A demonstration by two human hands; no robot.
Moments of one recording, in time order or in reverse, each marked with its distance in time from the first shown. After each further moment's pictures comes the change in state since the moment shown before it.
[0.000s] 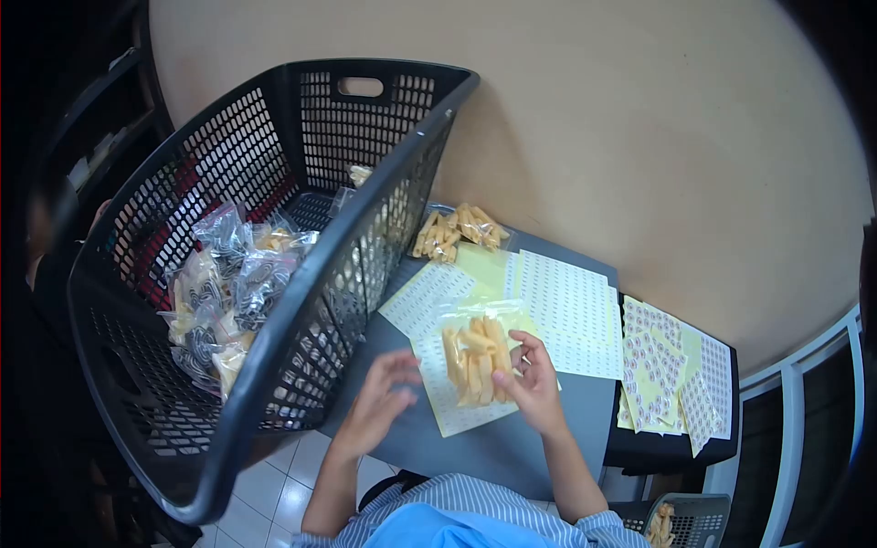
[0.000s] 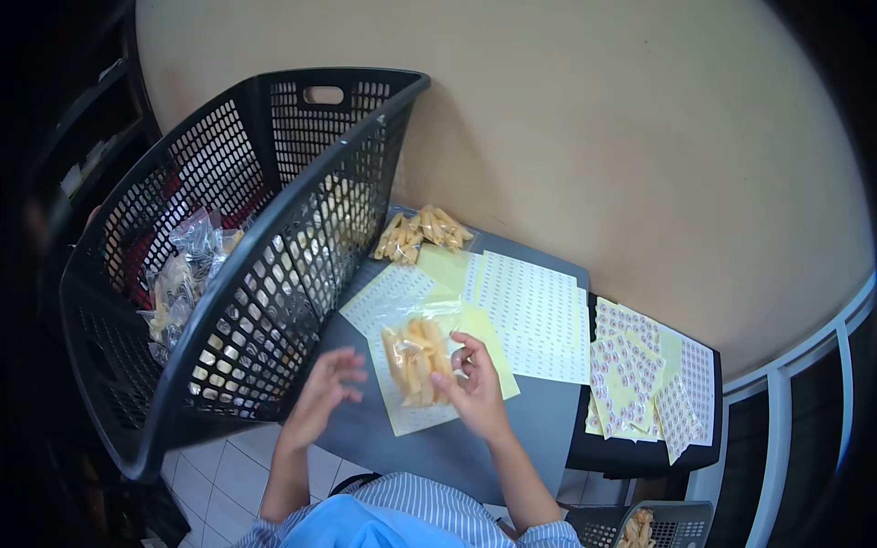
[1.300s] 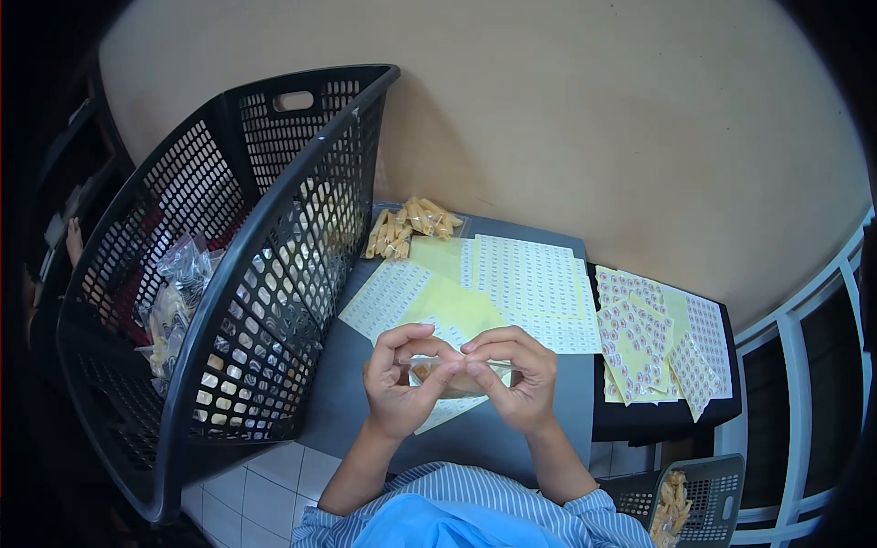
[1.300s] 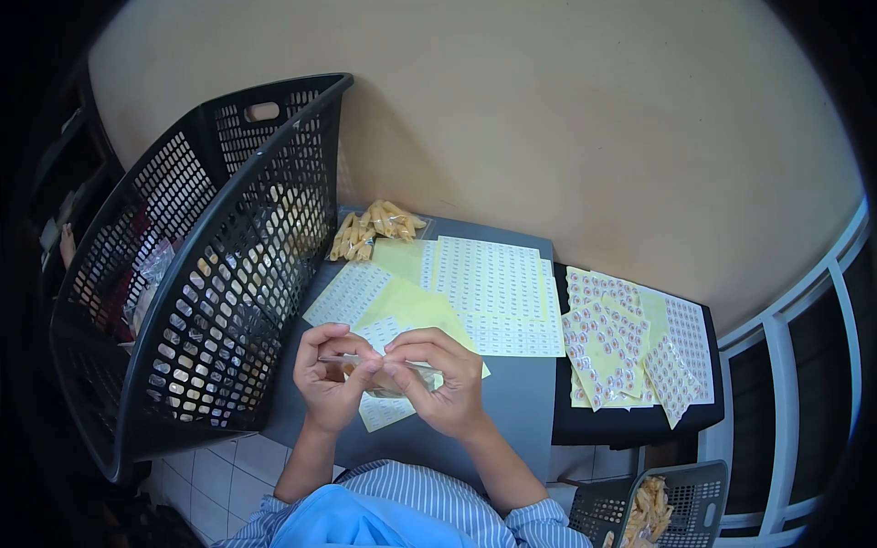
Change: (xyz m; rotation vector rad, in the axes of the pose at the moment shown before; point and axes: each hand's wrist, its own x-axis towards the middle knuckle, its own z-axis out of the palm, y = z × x) left_hand 0.049 0.008 0.086 0.126 0.076 0.595; right_hand -0.004 -0.059 -0.004 -0.267 0.087 -0.542
